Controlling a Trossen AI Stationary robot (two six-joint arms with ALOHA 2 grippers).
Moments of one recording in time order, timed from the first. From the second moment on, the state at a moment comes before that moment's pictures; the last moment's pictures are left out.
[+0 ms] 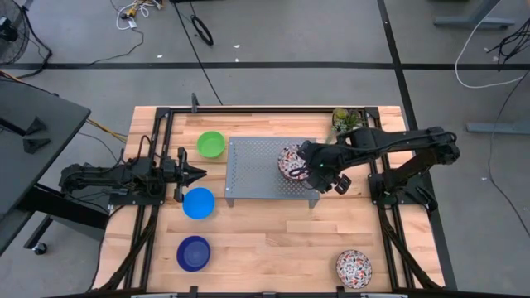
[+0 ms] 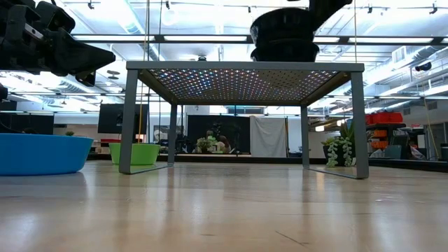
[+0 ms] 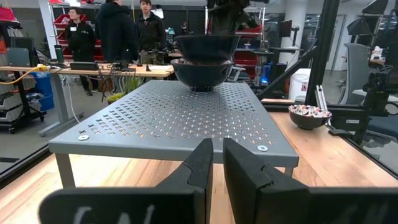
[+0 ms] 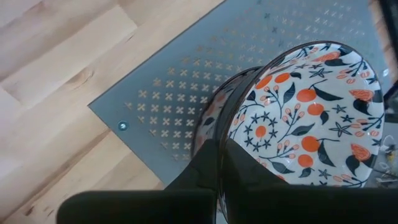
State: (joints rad) left arm -0.04 0.01 0.01 0.05 -0.12 -0.03; right arm 0.13 1.47 1.56 -1.25 0.10 -0.83
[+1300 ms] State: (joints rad) left arm -0.04 0.01 0.01 0.05 -0.12 -0.03; right arm 0.11 1.47 1.48 -1.20 0.10 -0.78
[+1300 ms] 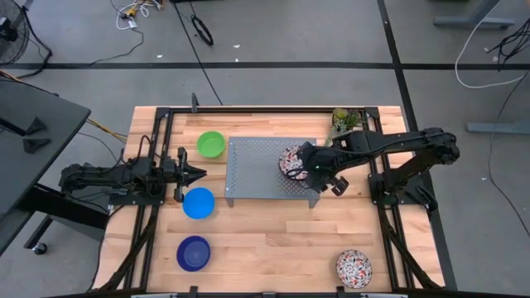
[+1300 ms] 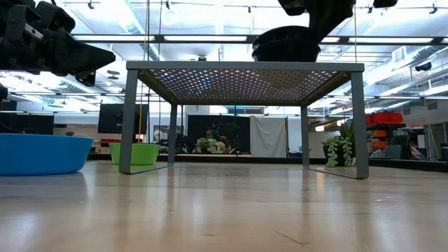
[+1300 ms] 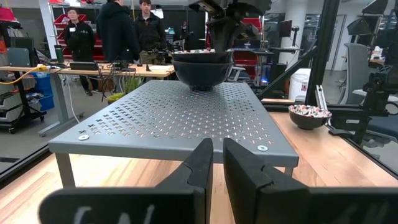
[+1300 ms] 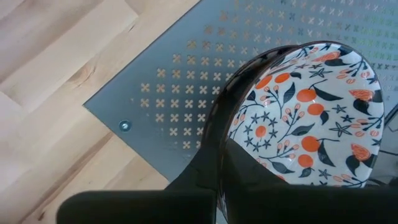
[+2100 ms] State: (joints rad) left arm -0.04 0.01 0.01 0.05 -0.12 -0.03; right arm 0.11 1.47 1.48 -1.18 0.10 -0.77
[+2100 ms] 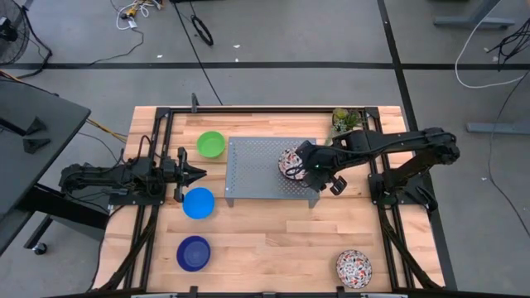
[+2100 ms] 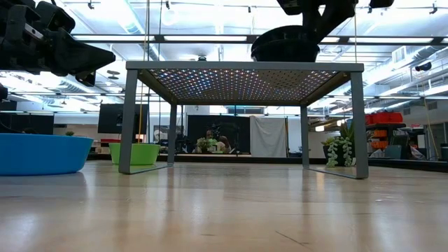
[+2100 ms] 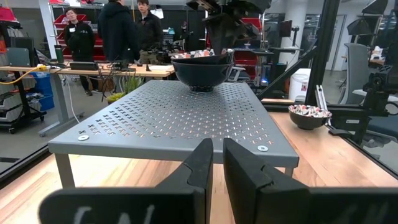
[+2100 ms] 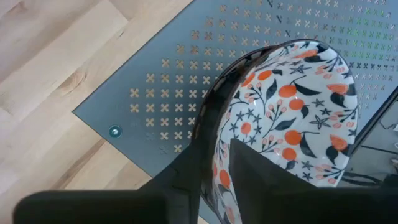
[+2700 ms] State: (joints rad) left arm -0.04 0.01 0.01 0.05 -0.12 -0.03; right arm 0.11 1.38 1.48 -1.12 0.10 -0.71
